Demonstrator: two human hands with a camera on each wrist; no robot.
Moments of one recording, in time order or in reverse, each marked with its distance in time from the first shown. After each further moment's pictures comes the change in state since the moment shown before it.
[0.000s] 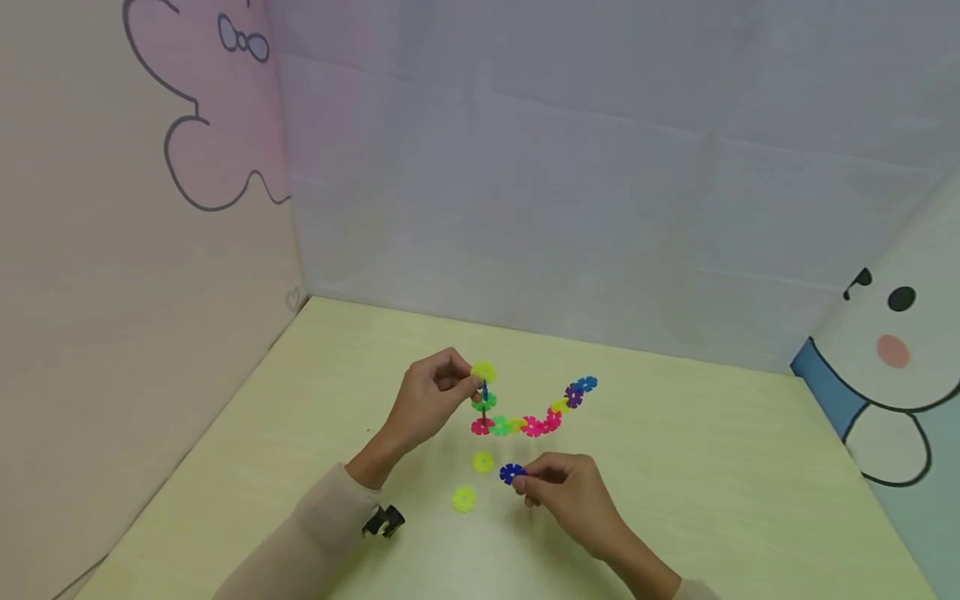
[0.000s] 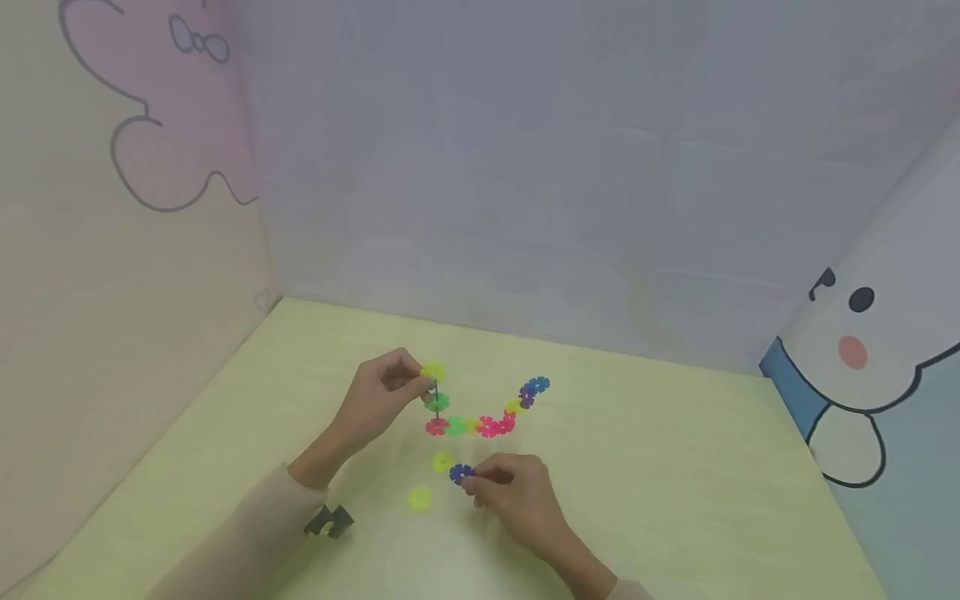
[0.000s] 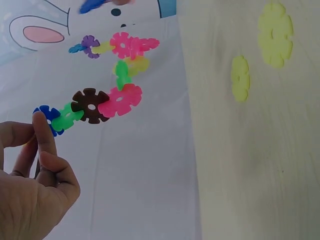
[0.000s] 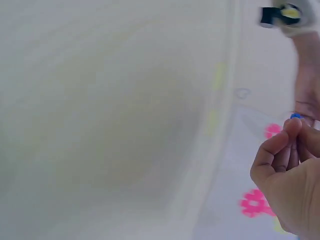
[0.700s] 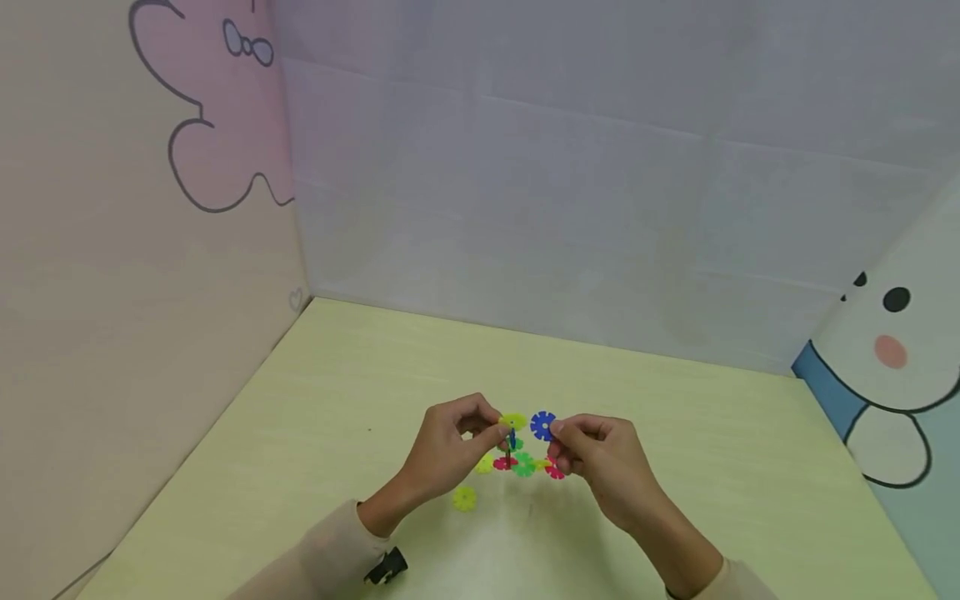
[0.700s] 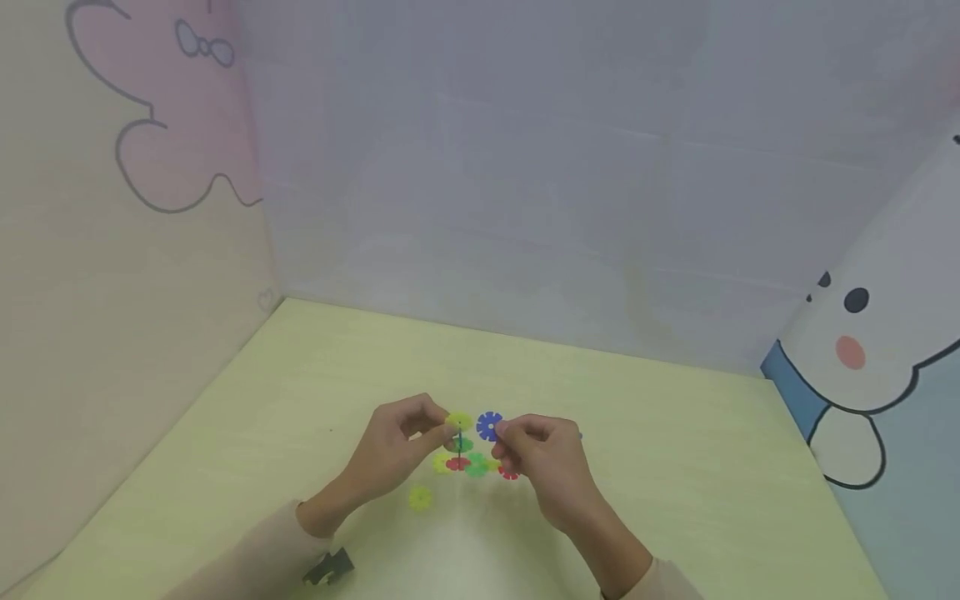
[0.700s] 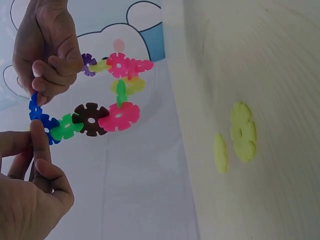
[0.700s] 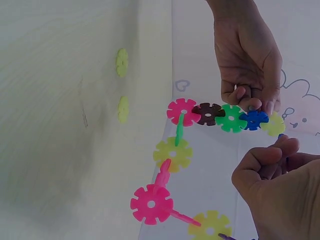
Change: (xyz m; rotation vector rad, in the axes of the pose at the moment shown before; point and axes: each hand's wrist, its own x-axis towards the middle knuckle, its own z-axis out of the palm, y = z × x) left_hand -0.036 0.008 0.037 0.061 -0.068 0.094; right_hand -0.012 -0.062 -0.035 0.345 0.129 0.089
